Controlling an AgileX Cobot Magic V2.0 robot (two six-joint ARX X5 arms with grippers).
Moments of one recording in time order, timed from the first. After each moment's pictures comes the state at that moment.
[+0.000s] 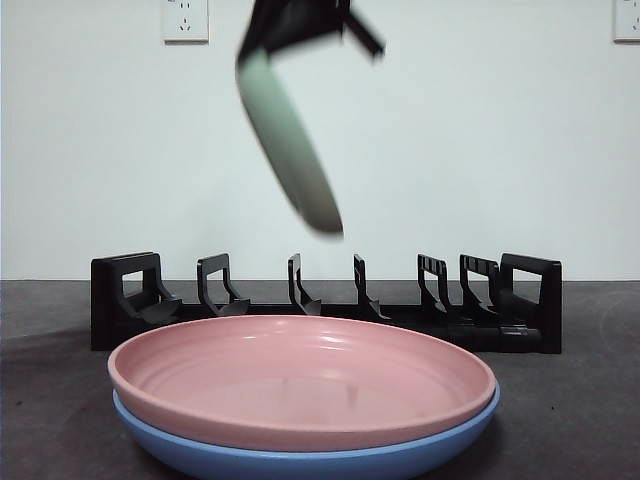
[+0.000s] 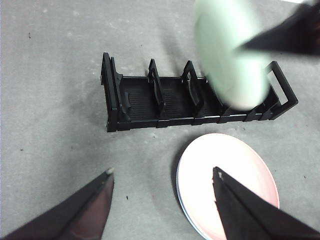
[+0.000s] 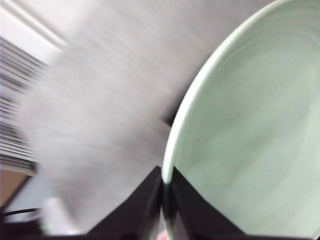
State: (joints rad) left arm -0.42 0.66 1.09 -1.01 0.03 -0.33; right arm 0.68 1.72 1.75 -0.74 -0.41 0.28
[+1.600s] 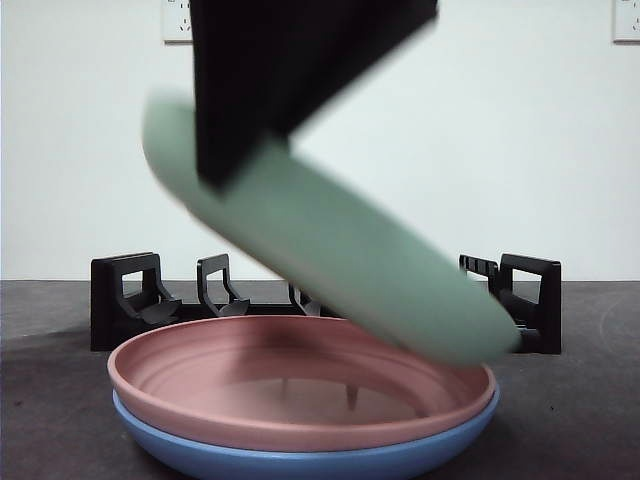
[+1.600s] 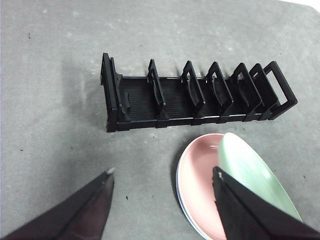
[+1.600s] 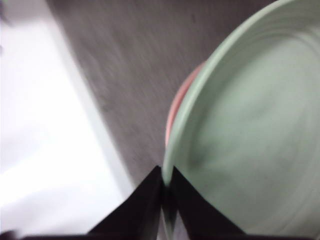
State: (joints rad) left arm -0.42 0.66 1.09 -1.01 0.03 -0.33; right arm 1.36 1.37 1.03 -0.67 0.20 0.23
